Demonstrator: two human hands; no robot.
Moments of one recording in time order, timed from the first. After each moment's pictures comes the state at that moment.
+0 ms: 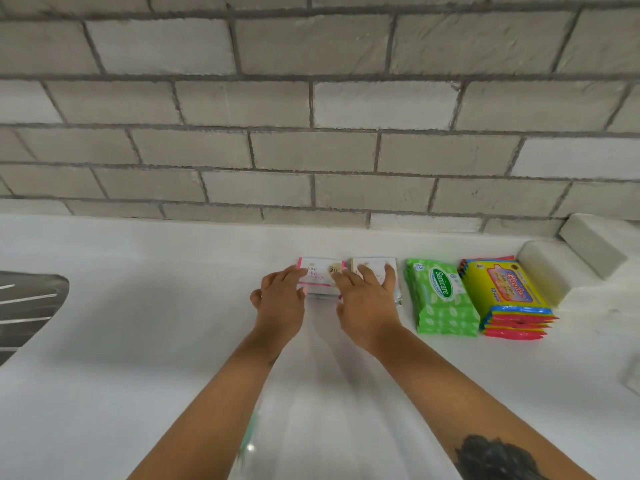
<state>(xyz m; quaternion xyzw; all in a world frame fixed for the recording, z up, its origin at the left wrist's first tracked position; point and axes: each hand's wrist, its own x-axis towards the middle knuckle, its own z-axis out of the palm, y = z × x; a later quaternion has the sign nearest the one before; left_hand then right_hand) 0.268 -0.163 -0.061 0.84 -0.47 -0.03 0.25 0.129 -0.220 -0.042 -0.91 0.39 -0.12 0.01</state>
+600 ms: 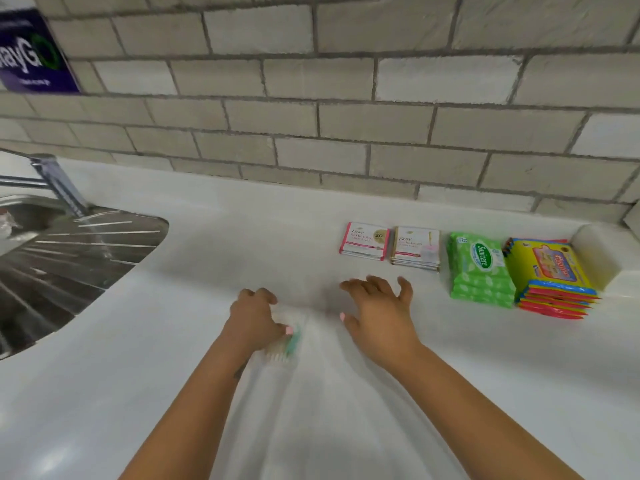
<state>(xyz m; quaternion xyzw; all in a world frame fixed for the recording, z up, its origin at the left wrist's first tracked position) 0.269 0.004 -0.049 0.91 -0.35 -0.18 0.14 0.097 -0.115 -0.050 -0.94 0.30 -0.15 0.08</state>
